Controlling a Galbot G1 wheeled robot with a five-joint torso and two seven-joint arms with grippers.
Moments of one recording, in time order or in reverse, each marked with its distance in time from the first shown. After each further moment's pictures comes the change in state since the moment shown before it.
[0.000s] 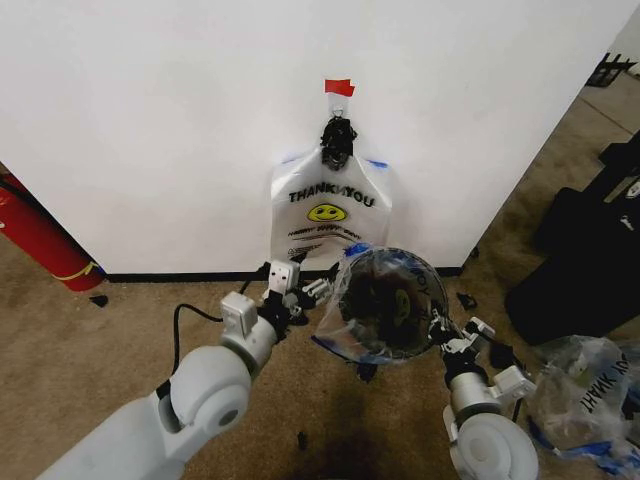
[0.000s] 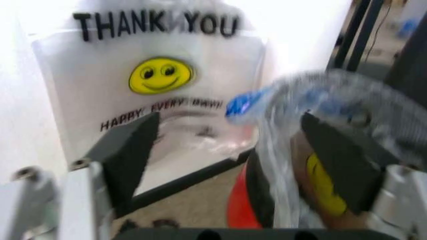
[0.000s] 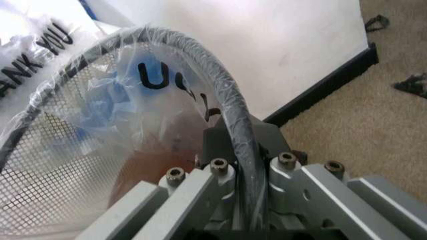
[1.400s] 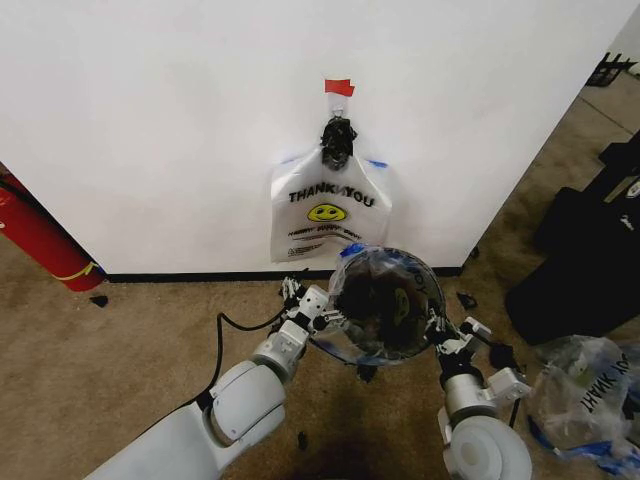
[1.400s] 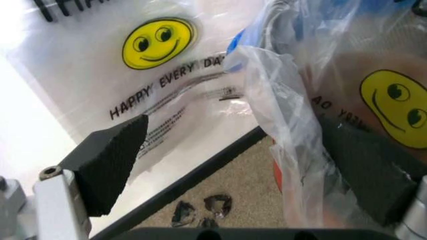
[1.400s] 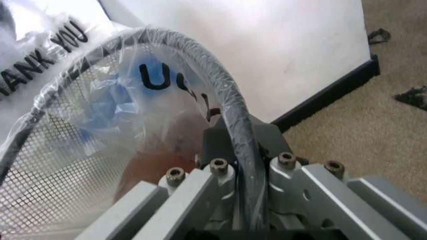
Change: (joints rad) left arm -0.073 -0.092 0.142 0.120 0.325 0.186 -0.028; right arm -0.016 0.036 -0.020 0.020 -0.084 0.015 -0.010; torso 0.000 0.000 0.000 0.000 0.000
